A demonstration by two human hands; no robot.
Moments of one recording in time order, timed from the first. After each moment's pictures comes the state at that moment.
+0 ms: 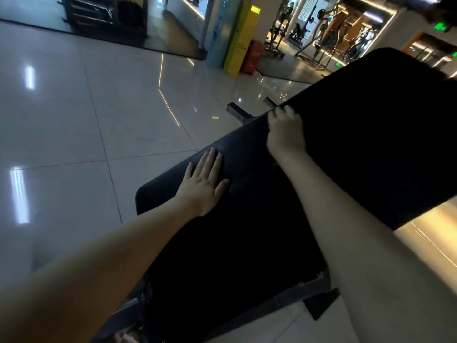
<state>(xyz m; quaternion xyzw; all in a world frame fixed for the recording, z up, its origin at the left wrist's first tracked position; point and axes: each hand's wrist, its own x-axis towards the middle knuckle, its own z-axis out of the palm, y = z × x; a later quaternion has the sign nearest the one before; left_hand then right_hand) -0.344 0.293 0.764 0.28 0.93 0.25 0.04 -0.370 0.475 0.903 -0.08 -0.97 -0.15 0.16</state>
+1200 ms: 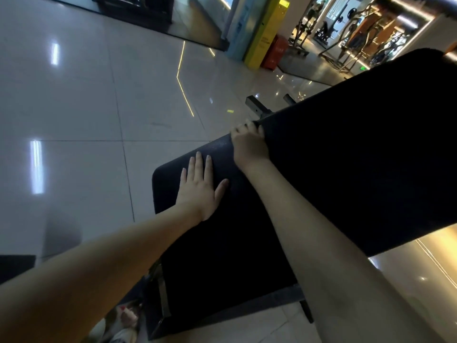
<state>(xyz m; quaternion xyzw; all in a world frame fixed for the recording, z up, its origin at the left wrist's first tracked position) -0.310 0.270 0.733 0.13 0.94 0.30 0.05 -0.368 0.380 0.837 0.03 -0.98 -0.17 0.05</state>
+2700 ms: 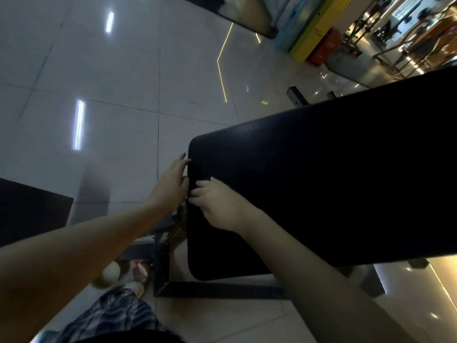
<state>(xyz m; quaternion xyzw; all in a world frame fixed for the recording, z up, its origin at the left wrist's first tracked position) -0.256 0.175 0.667 -0.01 0.86 0.51 0.01 -0.249 0.320 0.742 0.42 -0.89 -0.07 -0.16</state>
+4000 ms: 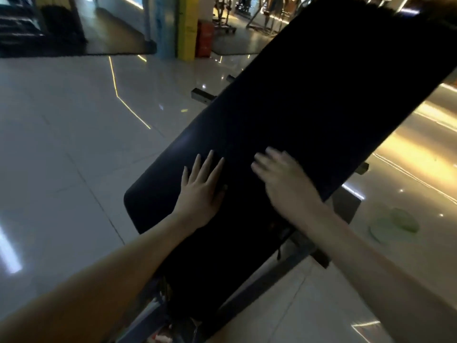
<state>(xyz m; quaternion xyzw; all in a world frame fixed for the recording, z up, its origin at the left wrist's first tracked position) -0.293 0.290 0.759 0.41 0.87 0.29 -0.02 -0.188 0.470 0.841 0.05 -0.97 -0.16 0.17</state>
